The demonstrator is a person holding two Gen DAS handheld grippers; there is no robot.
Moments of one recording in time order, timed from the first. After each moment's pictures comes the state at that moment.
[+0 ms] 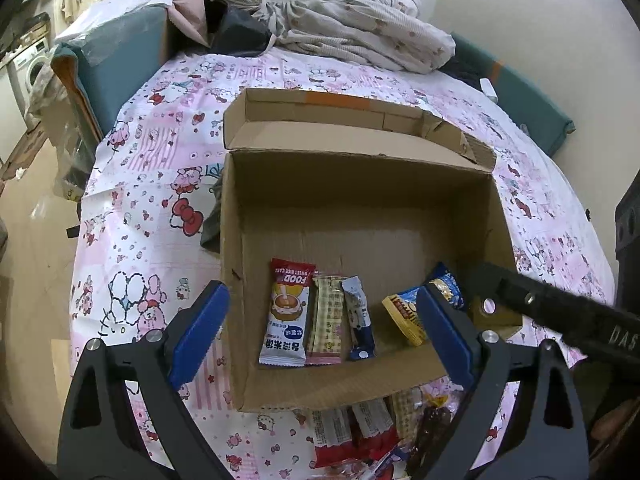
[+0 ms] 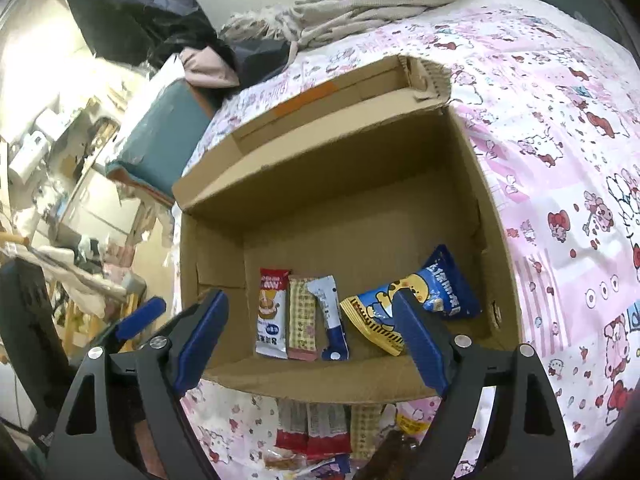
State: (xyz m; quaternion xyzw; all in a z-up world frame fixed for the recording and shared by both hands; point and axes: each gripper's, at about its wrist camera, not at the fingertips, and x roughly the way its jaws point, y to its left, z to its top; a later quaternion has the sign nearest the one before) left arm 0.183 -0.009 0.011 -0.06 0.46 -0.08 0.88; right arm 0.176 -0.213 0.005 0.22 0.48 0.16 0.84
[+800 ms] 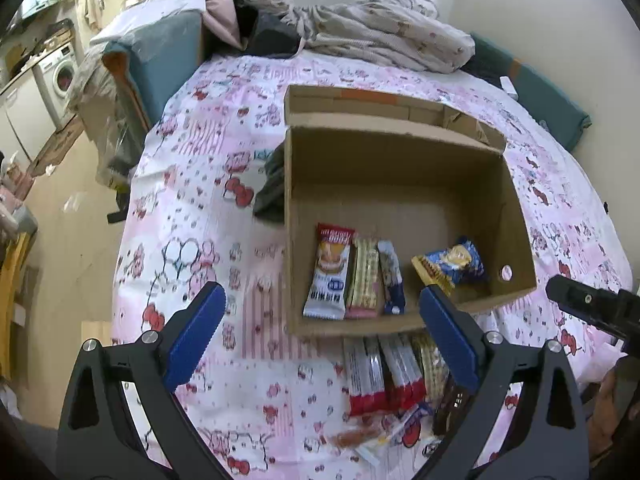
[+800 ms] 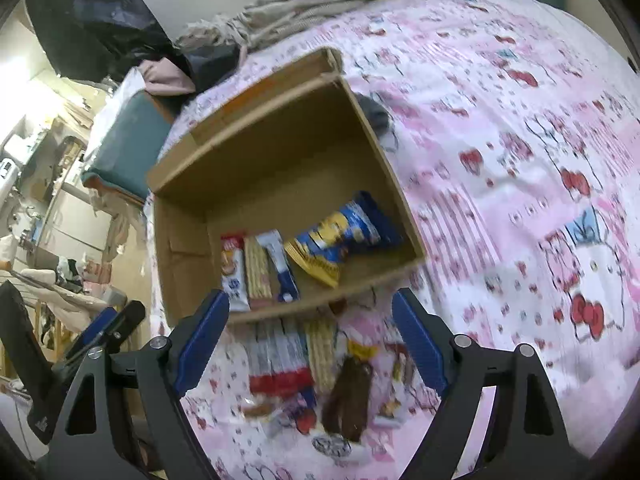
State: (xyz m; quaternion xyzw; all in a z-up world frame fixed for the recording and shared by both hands) left arm 0.125 0.012 0.023 -0.03 0.46 -0.03 0.89; right arm 0.105 -0.254 0.009 0.23 0.51 0.08 0.82
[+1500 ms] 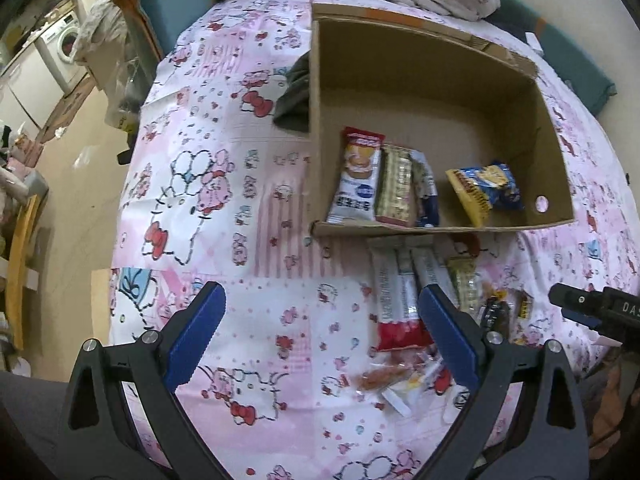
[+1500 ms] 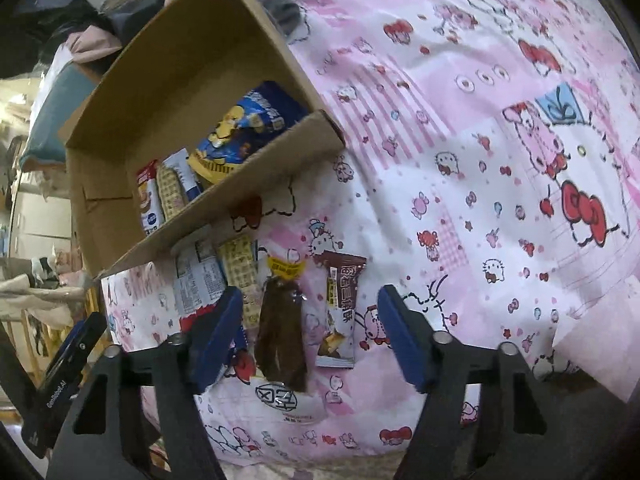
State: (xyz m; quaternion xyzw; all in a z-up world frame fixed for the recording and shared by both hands) left arm 0.100 0.019 -0.028 -0.02 0.55 0.00 0.84; right arm 0.082 -0.272 -0.069 0.25 0.63 0.02 0.74
